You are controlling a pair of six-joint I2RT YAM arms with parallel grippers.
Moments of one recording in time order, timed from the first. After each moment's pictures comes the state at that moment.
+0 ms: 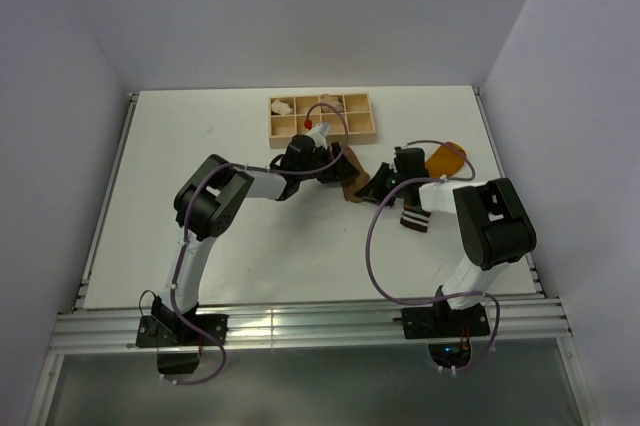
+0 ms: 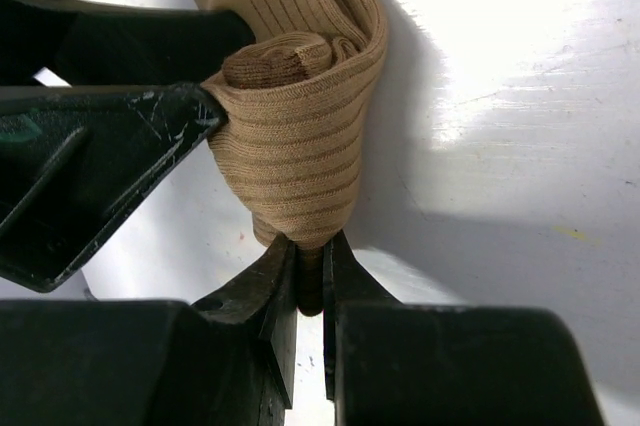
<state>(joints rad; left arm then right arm) -0.64 2.23 1.29 0.56 0.35 -0.75 0.22 1.68 0.70 0.17 -0.40 0.77</state>
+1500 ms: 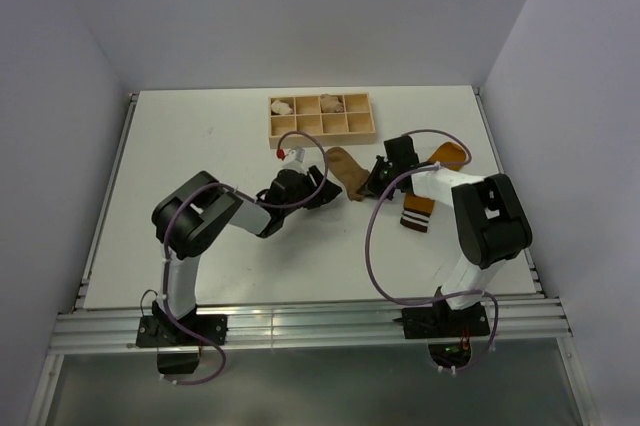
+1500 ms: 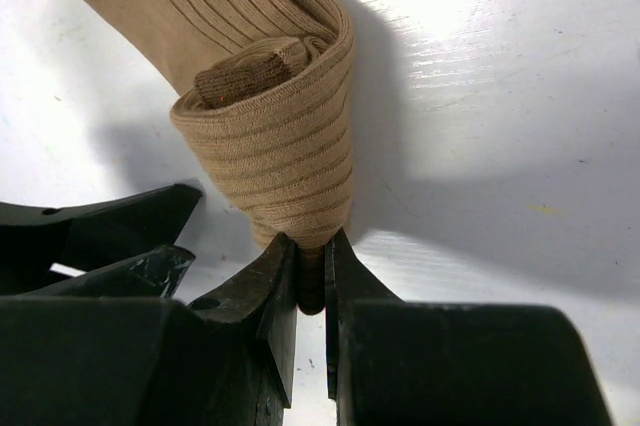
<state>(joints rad) -0.73 2.02 0.84 0.82 0.03 -0.92 0.28 1.69 0.88 -0.15 -0.21 0.75</state>
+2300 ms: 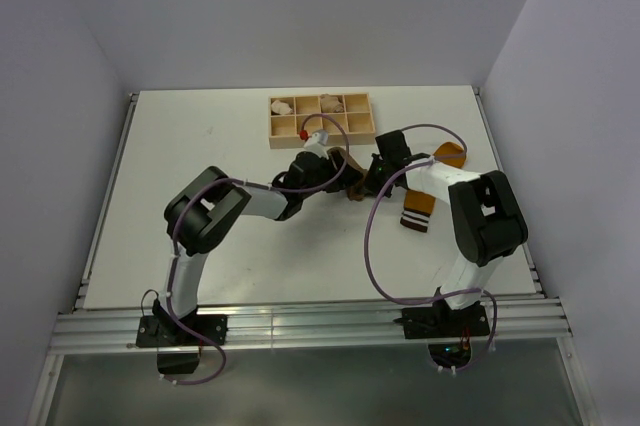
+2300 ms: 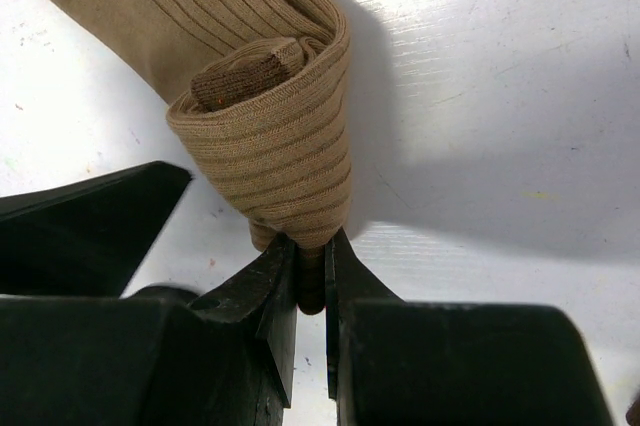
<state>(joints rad) -0.76 2.08 1.10 0.72 0.09 -0.85 0.32 1.72 0.98 -0.29 -0.12 0.73</state>
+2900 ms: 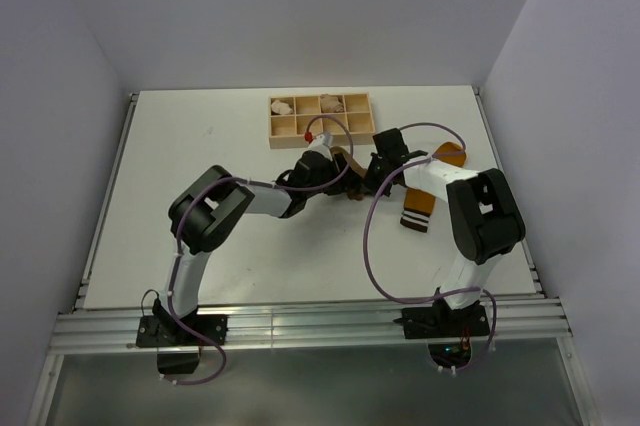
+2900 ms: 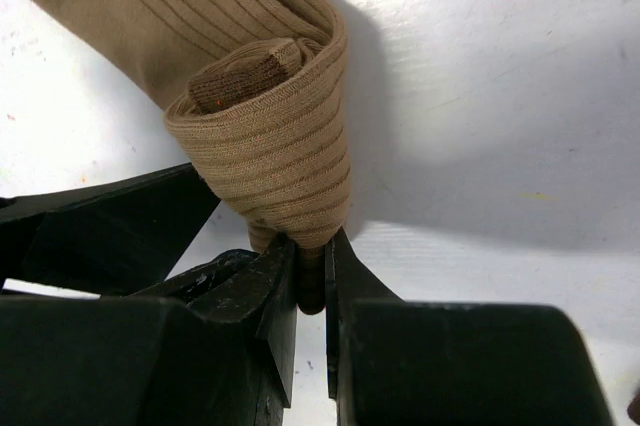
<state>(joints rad) -0.77 2.11 1.14 0.60 0.09 -0.85 0.34 1.74 1.02 -0.32 -0.10 0.74</state>
